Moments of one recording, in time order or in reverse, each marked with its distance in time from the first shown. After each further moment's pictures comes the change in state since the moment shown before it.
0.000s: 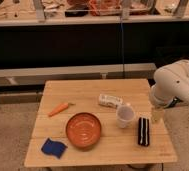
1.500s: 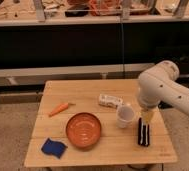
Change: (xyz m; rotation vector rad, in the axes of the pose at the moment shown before) arm -0.052 0.009 -0.004 0.022 0.048 -0.143
